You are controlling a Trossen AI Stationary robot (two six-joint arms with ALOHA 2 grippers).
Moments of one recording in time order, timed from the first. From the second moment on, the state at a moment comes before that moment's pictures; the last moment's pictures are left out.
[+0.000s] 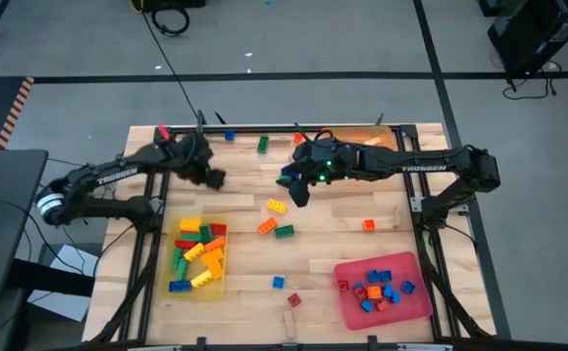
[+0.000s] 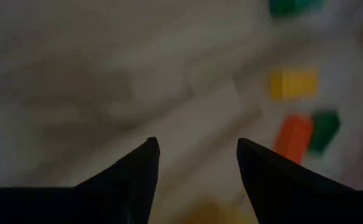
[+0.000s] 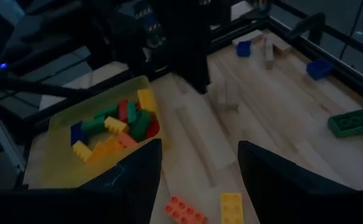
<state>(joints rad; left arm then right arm) 0.67 1.09 0.67 -0.65 0.30 -0.56 -0.12 1.55 1.30 -0.26 0.02 0.37</state>
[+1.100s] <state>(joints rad) 1.08 1.46 1.19 -0.80 -0.03 -0.09 -0.15 1.55 1.30 -0.26 0.06 0.45</state>
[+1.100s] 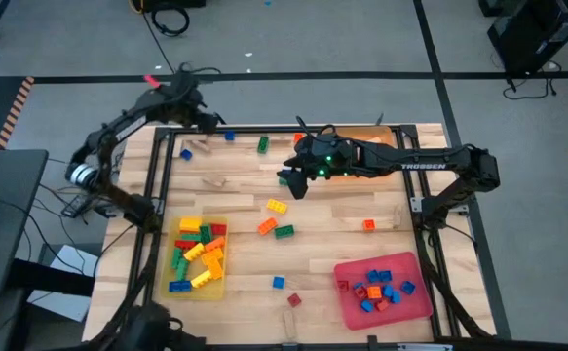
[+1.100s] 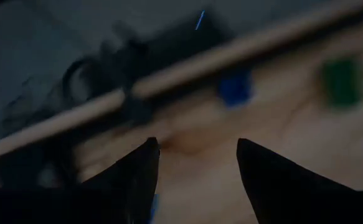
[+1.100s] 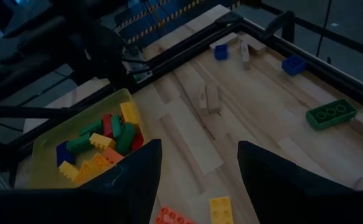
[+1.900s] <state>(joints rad) 1.09 1.75 1.19 -1.07 -0.16 0.10 -0.14 1.55 1.30 -0.26 0.06 0.48</state>
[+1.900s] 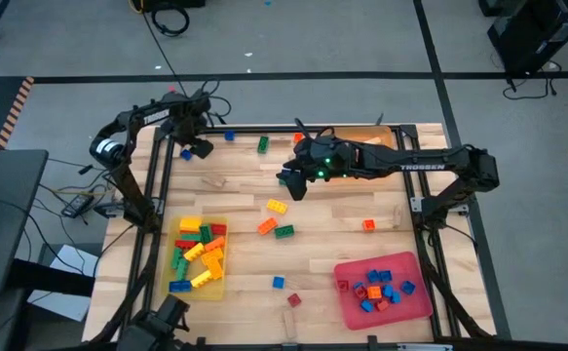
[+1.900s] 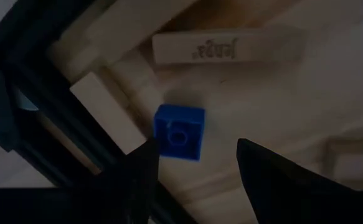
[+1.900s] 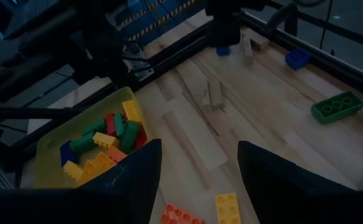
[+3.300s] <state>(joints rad) 1.04 1.92 1.24 -1.10 -0.32 0.13 -0.11 1.55 1.20 -0.13 0.06 0.56</state>
